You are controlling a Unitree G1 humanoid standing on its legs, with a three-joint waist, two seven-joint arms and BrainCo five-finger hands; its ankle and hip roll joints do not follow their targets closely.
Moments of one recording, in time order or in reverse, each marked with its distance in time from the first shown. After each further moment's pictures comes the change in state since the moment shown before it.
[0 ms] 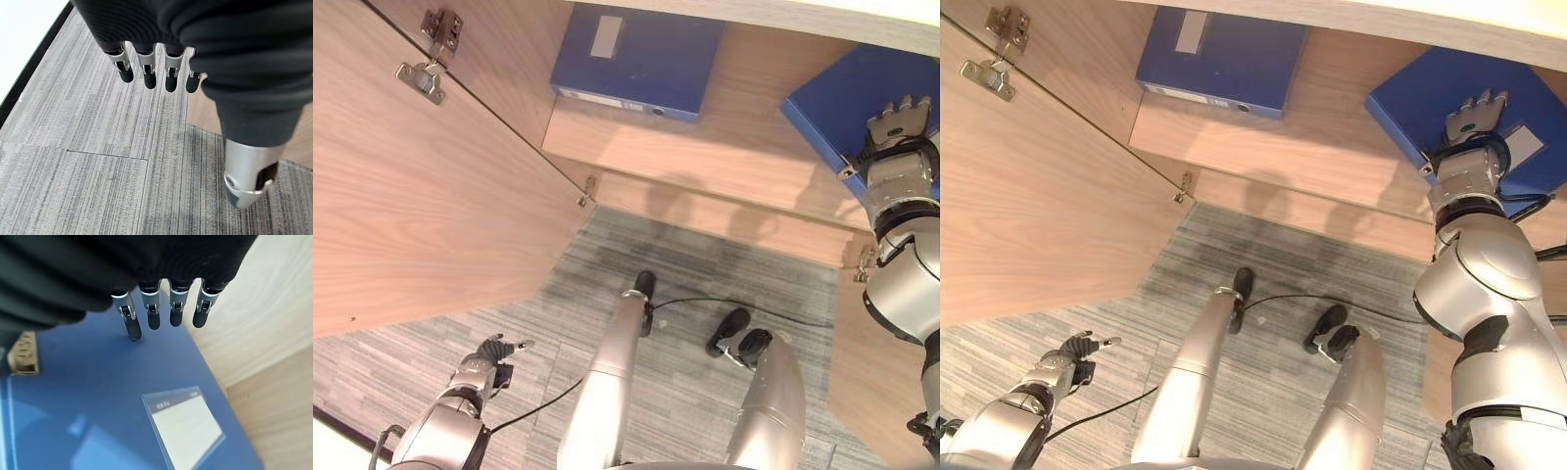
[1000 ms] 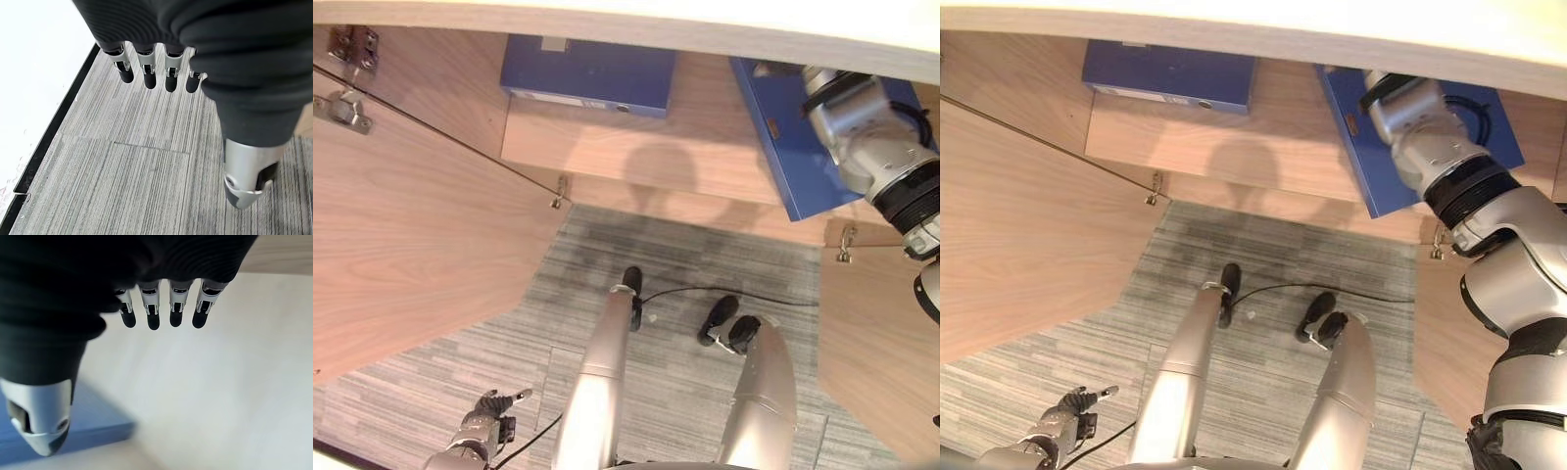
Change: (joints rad) left arm 0.203 -0.090 0.170 0.029 0.051 -0.038 0.080; right arm -0.053 -0.196 -0.040 -0.912 -0.059 -0.077 -0.331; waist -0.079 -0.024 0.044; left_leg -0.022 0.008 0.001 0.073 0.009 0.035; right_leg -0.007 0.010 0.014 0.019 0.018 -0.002
